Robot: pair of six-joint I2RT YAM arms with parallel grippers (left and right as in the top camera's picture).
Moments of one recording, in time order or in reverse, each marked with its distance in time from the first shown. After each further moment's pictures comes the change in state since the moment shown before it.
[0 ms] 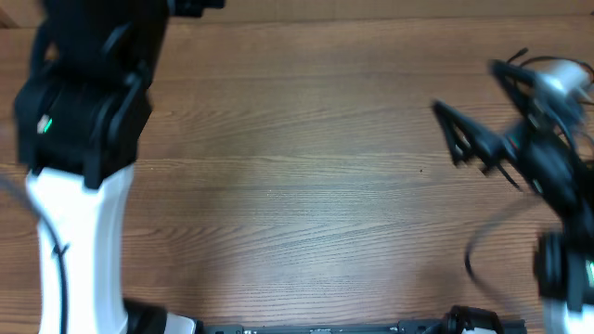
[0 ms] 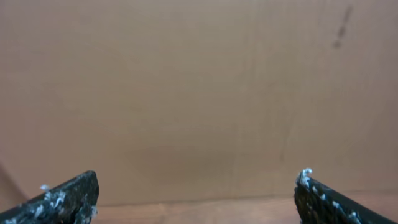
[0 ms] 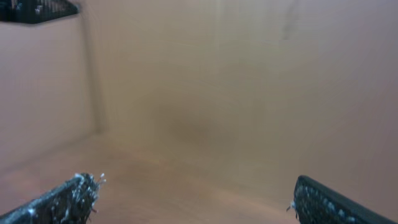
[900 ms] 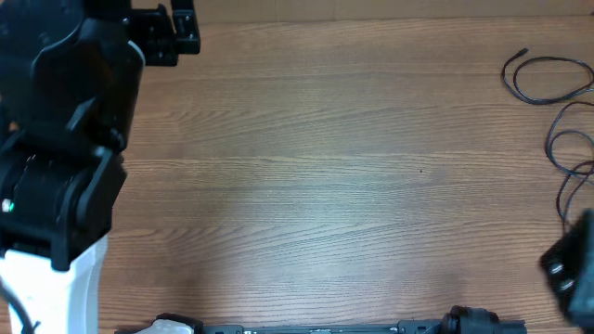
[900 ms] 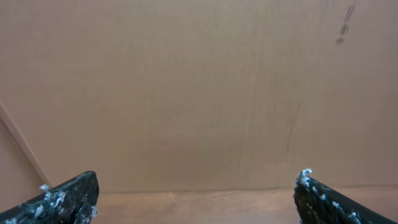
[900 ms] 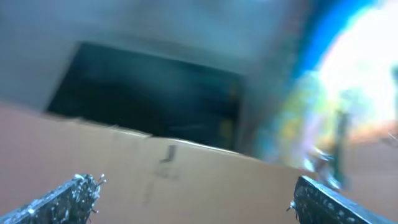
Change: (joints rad) left arm 0.003 -0.187 -0.182 0.006 -0.027 0.000; right arm 0.015 -0.459 -0.042 0.227 0.624 -0.029
